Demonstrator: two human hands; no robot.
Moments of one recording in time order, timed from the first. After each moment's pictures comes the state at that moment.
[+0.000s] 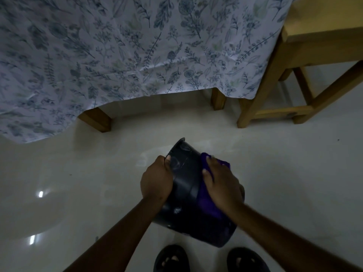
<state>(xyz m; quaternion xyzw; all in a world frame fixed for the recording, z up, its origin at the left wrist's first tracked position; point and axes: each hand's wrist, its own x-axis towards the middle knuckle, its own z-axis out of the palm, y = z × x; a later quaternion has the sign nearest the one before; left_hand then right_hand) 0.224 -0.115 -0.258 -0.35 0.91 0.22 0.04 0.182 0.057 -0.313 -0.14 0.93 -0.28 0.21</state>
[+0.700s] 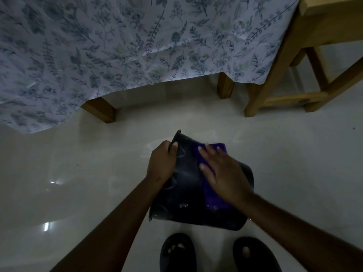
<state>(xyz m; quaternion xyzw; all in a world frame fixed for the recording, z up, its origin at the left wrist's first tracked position) 0.209 -0.134 -0.264 -0.31 0.88 0.35 0.06 0.177 0.057 -0.313 -0.29 0.91 -0.25 0.16</state>
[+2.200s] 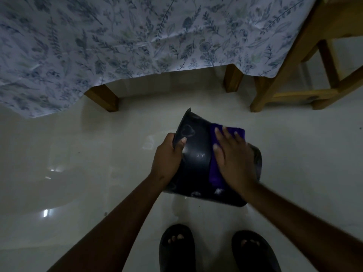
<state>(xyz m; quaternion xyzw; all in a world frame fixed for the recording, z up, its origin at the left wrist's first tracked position) 0.225 -0.127 -0.260 -0.28 0.85 0.44 0.03 0.163 0.052 -0.308 -0.19 0.95 -0.21 0.12</state>
